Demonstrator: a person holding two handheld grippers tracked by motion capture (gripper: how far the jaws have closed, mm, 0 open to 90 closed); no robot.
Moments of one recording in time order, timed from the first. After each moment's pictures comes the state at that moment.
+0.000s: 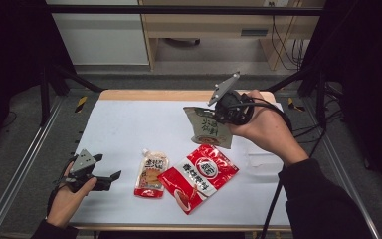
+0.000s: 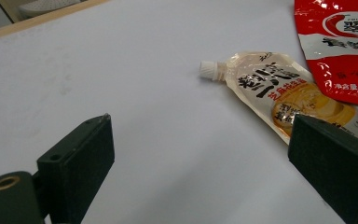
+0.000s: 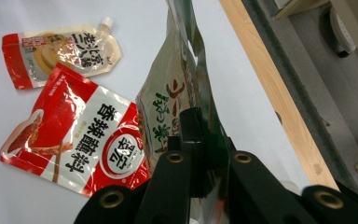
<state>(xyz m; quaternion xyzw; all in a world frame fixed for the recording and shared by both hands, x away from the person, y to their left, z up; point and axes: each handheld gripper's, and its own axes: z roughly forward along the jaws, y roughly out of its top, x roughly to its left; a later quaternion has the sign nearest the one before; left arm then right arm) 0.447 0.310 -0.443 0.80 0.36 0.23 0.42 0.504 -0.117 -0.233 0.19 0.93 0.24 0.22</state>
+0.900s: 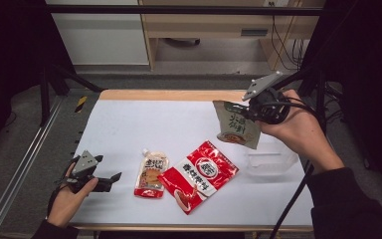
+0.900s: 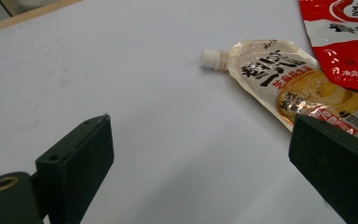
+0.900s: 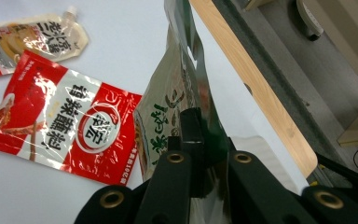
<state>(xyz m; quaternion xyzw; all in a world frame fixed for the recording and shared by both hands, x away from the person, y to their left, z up) 0.447 0.308 -0.447 0.81 0.36 0.23 0.40 0.494 -0.182 -0.224 0.24 0.91 0.25 0.25</state>
